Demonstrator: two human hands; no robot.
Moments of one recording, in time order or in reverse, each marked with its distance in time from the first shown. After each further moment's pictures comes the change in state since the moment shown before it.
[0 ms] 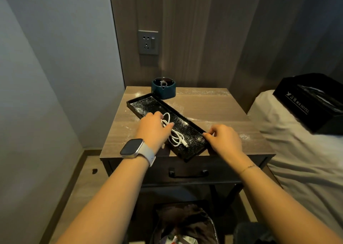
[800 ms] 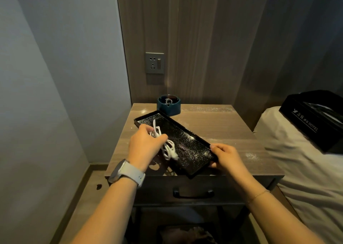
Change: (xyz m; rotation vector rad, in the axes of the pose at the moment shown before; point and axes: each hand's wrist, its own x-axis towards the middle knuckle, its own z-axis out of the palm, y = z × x) left_hand -0.011 -0.006 -0.035 -0.461 0.072 -0.239; right_hand -0.002 -0.018 -0.001 1.092 -0.202 0.372
